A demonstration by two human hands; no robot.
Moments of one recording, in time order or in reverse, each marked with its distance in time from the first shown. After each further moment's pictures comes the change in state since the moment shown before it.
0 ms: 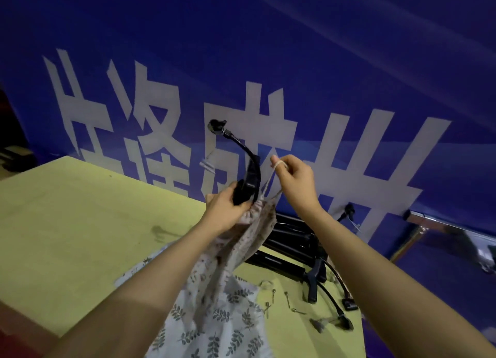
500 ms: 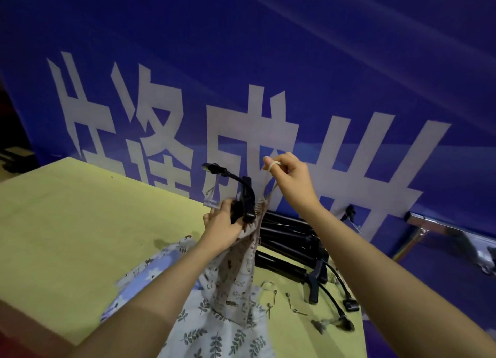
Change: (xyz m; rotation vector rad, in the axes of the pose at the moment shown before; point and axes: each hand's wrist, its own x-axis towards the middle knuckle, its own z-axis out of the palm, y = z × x) left_hand -0.012 -0.034 0.019 0.110 -0.006 -0.084; right_hand 0.002 -0.010 0.006 0.018 -0.099 -0.019
